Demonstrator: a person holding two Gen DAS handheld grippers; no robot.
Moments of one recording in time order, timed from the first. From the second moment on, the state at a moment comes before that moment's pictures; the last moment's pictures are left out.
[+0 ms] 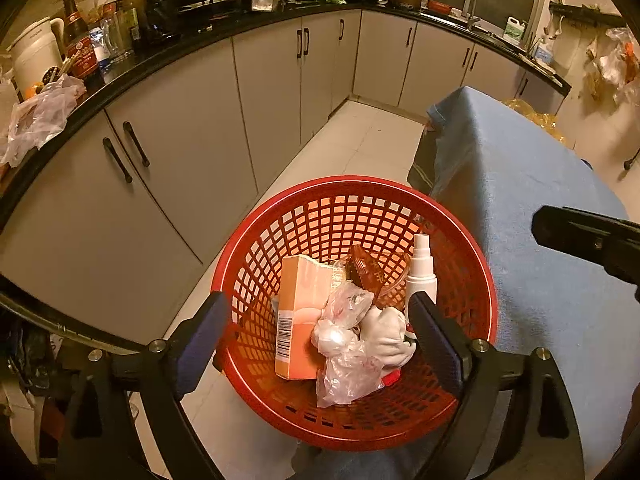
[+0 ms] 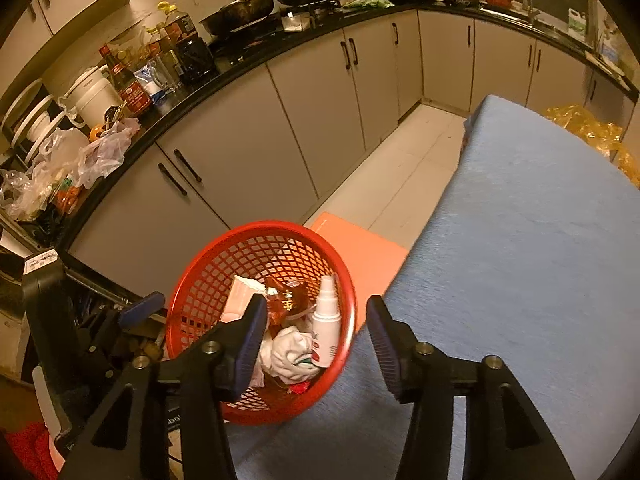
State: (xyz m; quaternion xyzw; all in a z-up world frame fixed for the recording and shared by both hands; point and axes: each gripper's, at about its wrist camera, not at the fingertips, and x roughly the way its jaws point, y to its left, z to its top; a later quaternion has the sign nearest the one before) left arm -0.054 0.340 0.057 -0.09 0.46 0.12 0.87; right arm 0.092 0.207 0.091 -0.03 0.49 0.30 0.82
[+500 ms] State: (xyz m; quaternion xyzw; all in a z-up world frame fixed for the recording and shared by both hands) left arm -0.065 0.353 0.079 -0.11 0.45 0.14 0.88; right arm 0.069 0.178 0.104 -0.04 0.48 0.28 0.83
